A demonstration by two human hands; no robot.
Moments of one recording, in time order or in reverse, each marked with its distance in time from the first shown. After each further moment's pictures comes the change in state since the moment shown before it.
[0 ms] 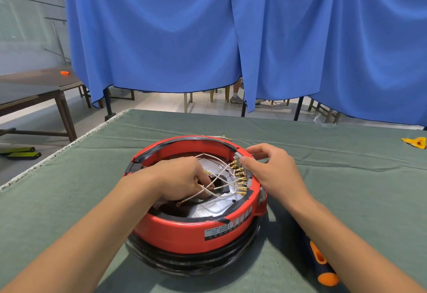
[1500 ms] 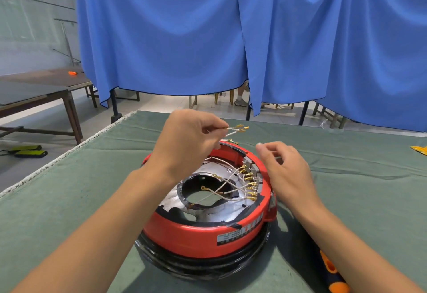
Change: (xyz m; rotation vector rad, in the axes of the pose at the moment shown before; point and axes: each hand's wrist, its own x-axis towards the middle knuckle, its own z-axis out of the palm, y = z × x) left_hand -0.014 0.017 -0.023 -0.466 0.929 0.236; right_hand -0.006 -0.006 0.000 -0.020 0.144 -0.067
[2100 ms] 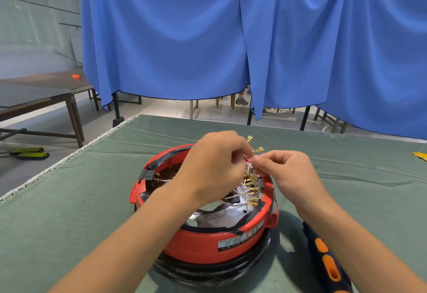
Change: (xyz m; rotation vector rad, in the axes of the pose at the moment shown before) left_hand -0.011 0.014 0.024 0.132 -0.162 0.137; right_hand 0.000 -0.026 -0.011 0.385 -0.150 0.131
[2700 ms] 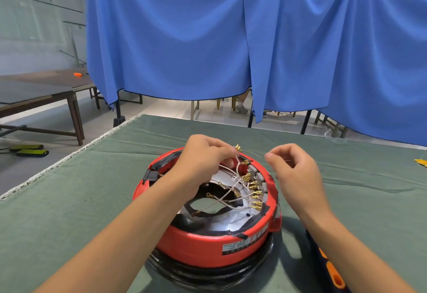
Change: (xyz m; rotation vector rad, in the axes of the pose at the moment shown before) left_hand 0.009 -0.015 -0.006 -0.622 -0.024 -0.749; right_hand 0.003 0.011 0.003 -0.128 0.213 -0.154
